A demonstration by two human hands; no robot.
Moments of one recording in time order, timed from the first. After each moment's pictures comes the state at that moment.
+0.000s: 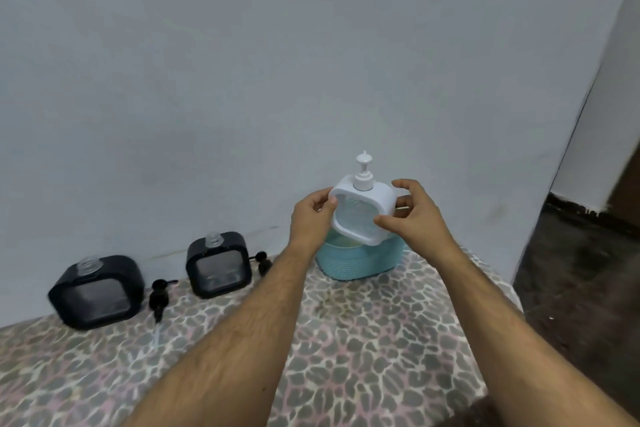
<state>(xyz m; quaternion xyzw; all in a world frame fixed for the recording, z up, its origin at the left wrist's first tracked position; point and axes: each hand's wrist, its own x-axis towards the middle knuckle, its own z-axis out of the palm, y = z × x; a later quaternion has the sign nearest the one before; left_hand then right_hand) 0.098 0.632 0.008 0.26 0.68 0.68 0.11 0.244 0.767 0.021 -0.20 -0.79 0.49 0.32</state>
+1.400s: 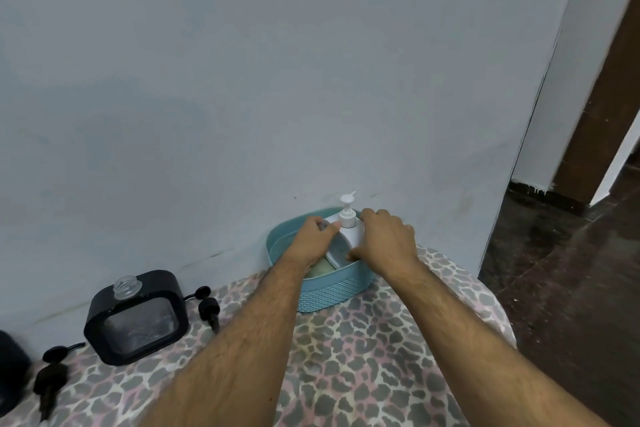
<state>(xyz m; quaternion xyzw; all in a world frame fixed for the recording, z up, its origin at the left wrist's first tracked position) 0.055 0.747 -0.052 0.30 0.78 0.50 0.23 0.191 0.815 -0.018 -0.37 -0.91 0.07 0.16</state>
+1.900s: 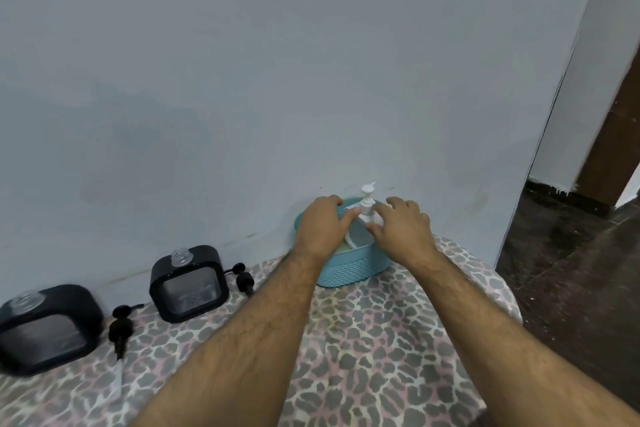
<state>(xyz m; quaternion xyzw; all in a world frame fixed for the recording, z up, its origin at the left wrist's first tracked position) 0.086 0.696 -0.012 0.42 0.85 0.33 -0.06 0.207 0.799 -0.015 -0.33 -0.92 0.06 0.19</state>
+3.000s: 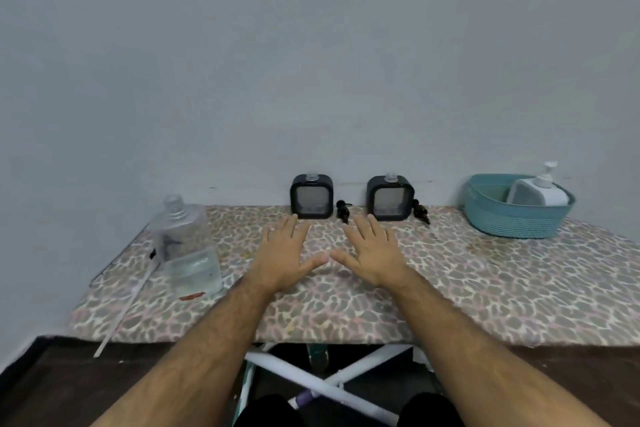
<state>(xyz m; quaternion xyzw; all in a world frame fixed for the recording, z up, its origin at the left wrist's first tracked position) 0.128 0.207 -0.056 0.27 0.96 0.07 -0.08 0.181 0.421 -0.064 0.01 -0.99 0.10 0.04</state>
